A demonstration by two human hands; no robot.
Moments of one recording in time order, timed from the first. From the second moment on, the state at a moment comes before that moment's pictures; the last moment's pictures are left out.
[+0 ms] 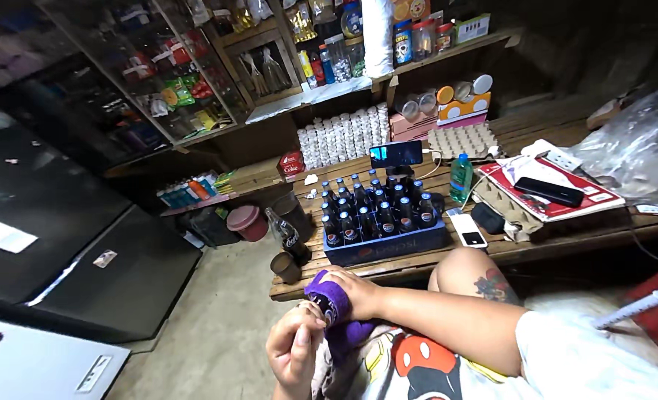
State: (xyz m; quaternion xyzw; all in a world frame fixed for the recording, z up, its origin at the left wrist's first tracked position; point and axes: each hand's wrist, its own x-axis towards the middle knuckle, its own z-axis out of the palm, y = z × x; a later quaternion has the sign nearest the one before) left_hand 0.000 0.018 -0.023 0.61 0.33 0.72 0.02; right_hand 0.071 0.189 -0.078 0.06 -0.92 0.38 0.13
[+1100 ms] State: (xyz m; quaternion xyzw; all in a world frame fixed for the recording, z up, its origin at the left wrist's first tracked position) left_hand -0.001 0.018 -0.024 0.61 0.32 0.72 0.02; right_hand 0.068 0.193 -0.091 0.01 -0.92 0.37 0.10
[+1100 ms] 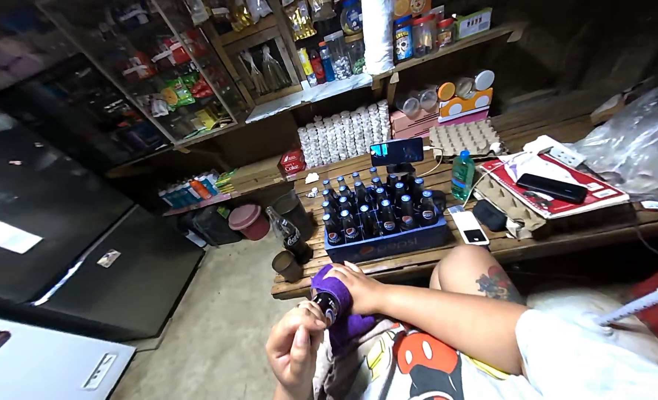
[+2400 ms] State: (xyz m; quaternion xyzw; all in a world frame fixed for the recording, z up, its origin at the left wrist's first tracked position) left_hand 0.004 0.032 0.004 0.58 0.58 0.54 -0.18; right_hand 0.105 0.147 -0.018 0.10 -0.87 0.37 0.29
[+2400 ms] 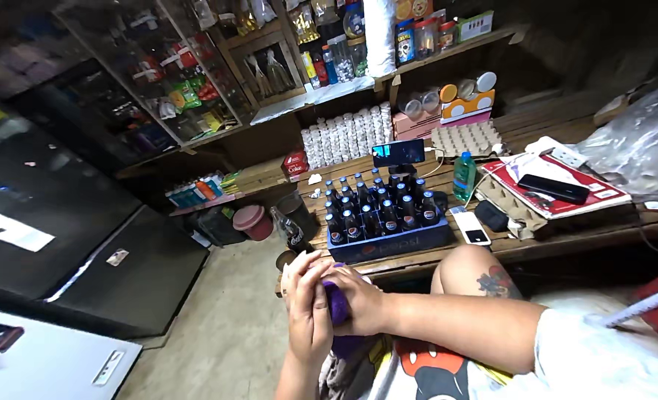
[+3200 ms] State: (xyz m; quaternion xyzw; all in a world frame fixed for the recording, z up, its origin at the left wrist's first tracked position) left_hand -0.011 0.020 0.000 0.55 0.58 0.59 -0.11; right_hand 0.072 0.176 -0.057 0.08 -0.91 0.37 0.17
